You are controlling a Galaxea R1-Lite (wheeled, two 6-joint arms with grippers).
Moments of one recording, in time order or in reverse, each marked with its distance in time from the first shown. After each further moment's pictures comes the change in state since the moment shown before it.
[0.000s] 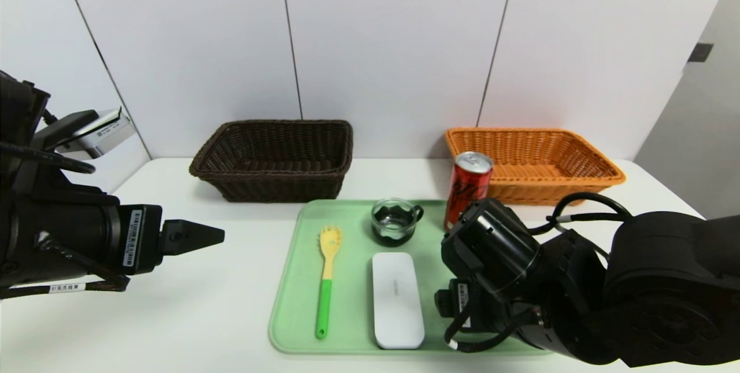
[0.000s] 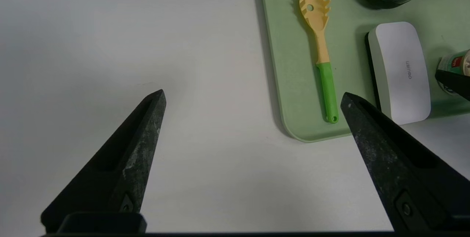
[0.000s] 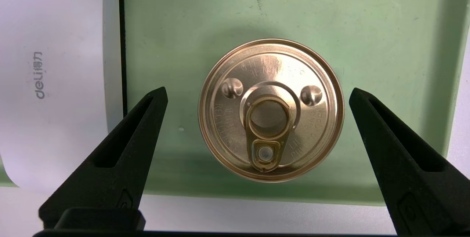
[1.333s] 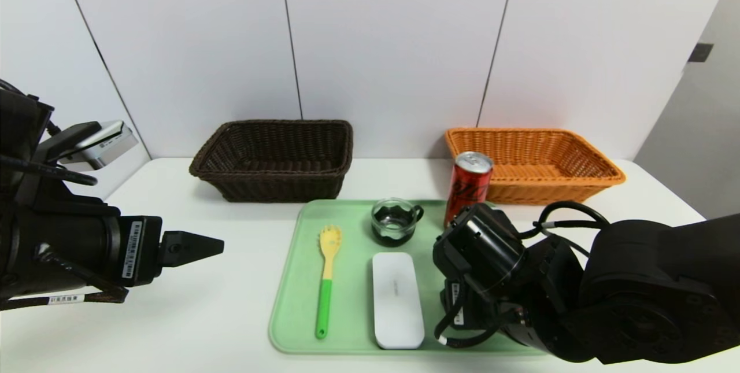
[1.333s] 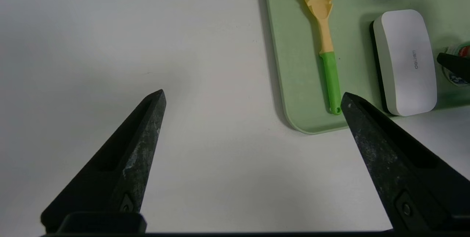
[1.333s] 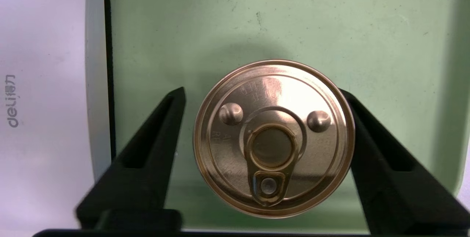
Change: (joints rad) left arm 0.000 -0.007 0.030 0.000 -0.010 0.000; right arm -0.012 0.043 0.018 -0.063 -0.024 -0.014
